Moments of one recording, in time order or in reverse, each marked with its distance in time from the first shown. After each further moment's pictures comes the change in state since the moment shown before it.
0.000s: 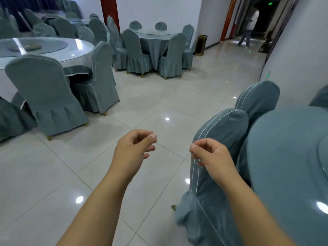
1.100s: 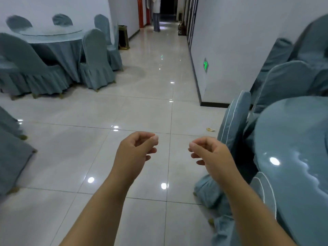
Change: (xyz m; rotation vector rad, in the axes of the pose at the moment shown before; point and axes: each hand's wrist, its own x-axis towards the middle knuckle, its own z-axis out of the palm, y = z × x) left_hand 0.569 0.050 0.214 0.069 -0.531 0.018; right_hand 0.504 -0.010 -0.038 0.091 0.478 0.142
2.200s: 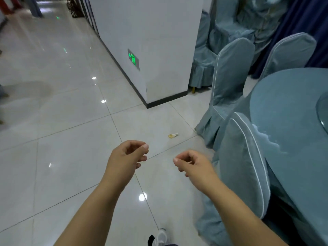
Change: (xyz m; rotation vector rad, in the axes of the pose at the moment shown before) left_hand 0.578 0.006 0.194 0.157 -0.537 -0.115; right_hand 0.503 0.074 -0.011 -0.021 0.414 0.319
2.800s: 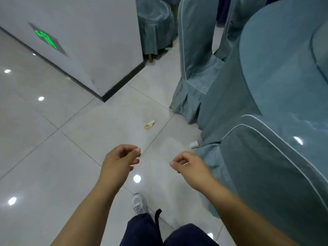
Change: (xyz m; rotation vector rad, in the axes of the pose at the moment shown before) left_hand 0.331 0.000 0.070 0.284 -0.348 -0.172; right_hand 0.255 0.040 0.018 0.047 0.221 0.398
